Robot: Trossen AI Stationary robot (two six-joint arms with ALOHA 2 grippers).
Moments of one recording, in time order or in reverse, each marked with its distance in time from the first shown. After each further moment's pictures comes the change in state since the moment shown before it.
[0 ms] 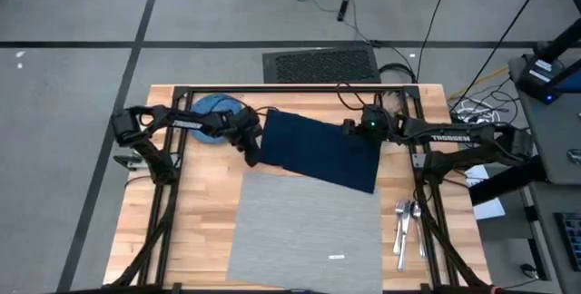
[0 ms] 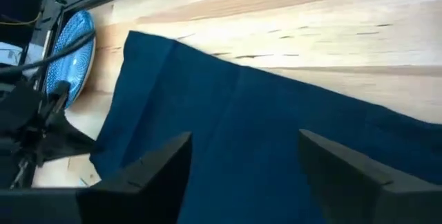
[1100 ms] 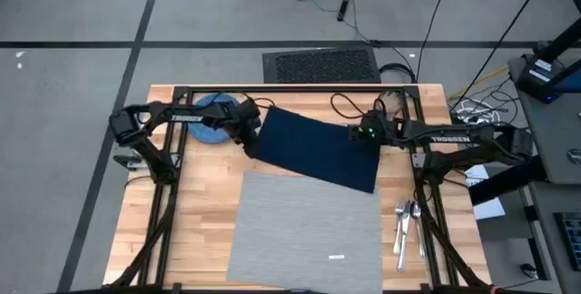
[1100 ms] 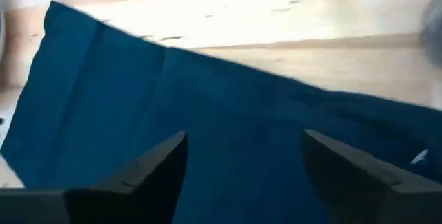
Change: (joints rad) left arm 0.034 0.021 0.097 -0.194 -0.078 -0.071; right arm 0.033 0.000 -0.018 -0.166 0.080 0.039
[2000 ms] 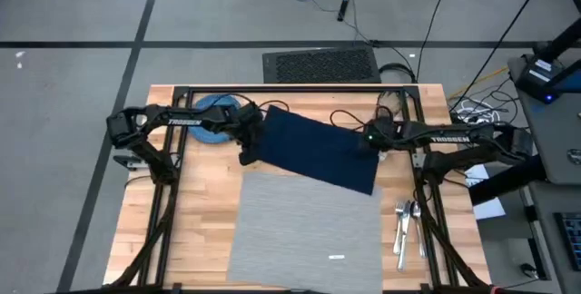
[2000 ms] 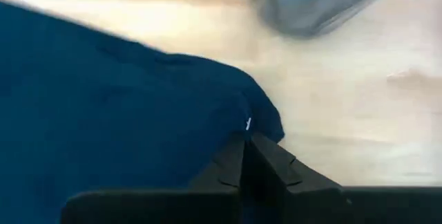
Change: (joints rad) left arm -0.066 -0.050 0.031 0.011 -0.067 0.458; right arm 0.006 0.003 -0.001 -0.356 0.136 0.039
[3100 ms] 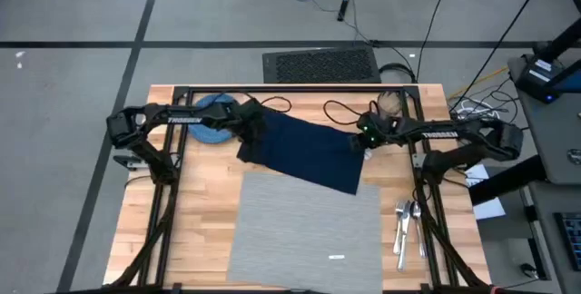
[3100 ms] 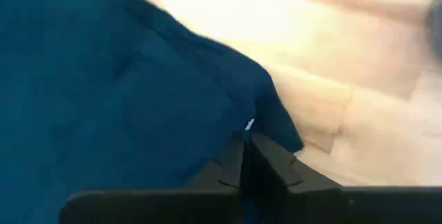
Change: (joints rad) left arm 0.003 0.000 0.043 -0.055 -0.005 0.017; right arm -0.080 0.094 0.000 0.291 -0.238 -0.317
